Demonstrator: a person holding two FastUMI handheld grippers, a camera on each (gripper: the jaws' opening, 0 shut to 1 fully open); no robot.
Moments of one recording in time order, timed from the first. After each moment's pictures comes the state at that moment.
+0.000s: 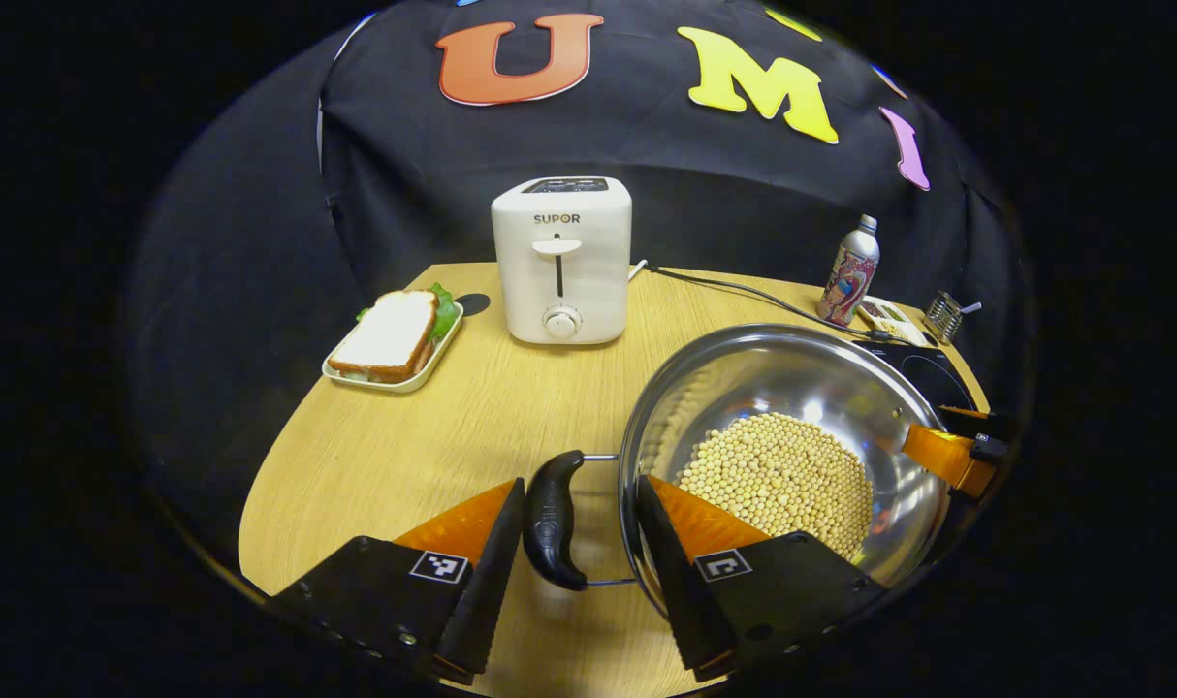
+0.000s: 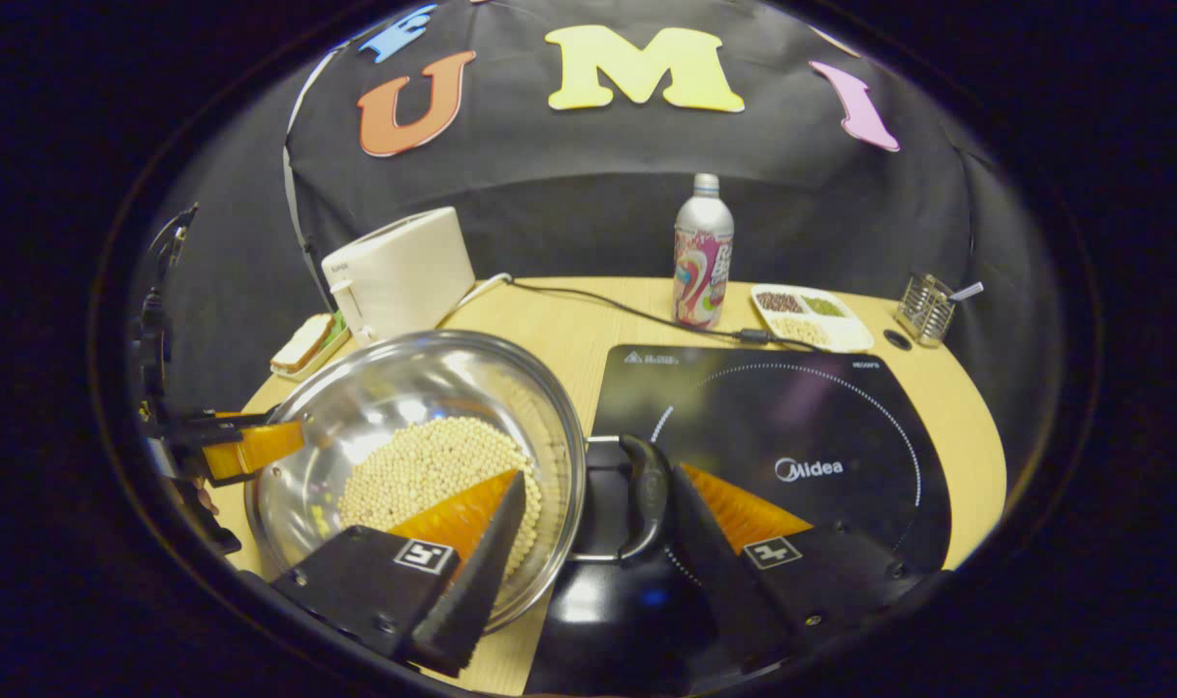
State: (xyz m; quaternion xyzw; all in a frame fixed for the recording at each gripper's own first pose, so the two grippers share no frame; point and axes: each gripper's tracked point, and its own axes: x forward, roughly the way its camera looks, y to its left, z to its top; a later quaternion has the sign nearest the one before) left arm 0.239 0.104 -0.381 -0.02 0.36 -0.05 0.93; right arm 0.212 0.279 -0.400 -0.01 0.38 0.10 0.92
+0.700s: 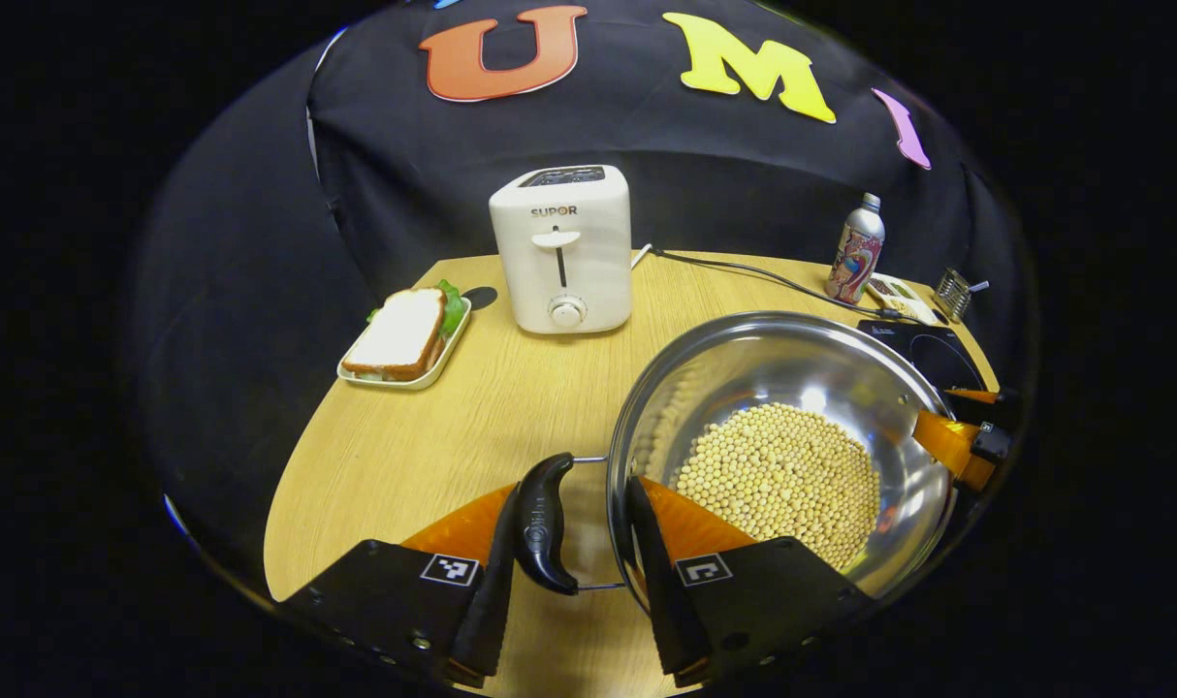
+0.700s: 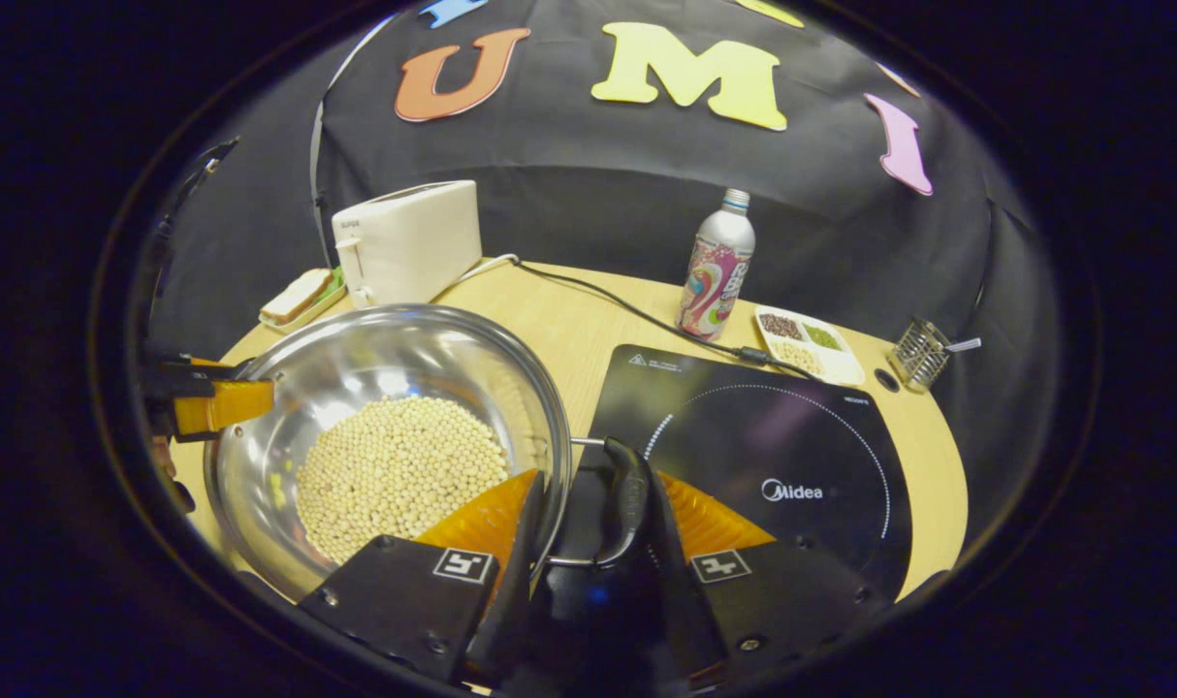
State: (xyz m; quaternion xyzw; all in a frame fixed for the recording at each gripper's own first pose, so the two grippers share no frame) left arm 0.227 0.111 -0.372 0.01 0.39 -0.02 0.92; right arm 0.209 0.279 -0.398 -0.09 0.39 0.13 0.91
